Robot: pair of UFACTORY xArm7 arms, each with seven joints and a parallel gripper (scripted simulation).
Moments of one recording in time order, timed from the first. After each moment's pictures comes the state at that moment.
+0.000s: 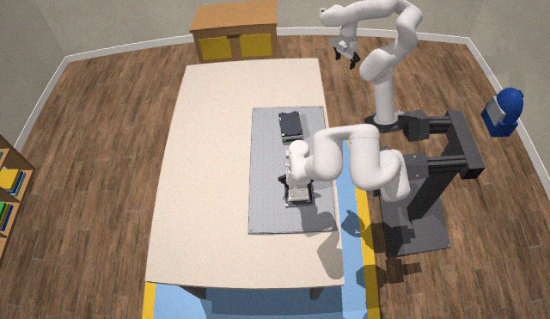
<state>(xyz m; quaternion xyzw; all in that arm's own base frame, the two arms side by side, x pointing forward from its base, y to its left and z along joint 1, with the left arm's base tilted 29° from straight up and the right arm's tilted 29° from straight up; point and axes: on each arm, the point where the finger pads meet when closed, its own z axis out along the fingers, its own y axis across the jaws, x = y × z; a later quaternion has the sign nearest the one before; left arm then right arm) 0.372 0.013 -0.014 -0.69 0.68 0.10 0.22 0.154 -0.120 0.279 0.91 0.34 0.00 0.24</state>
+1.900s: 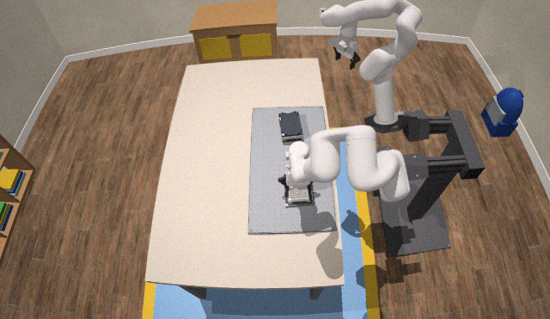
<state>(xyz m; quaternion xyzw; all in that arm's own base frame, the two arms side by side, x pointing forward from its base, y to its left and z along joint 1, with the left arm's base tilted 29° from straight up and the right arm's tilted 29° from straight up) 0.374 0.017 -0.021 -0.69 0.68 0.10 0.22 0.154 -0.120 0.279 0.91 0.34 0.00 0.24</state>
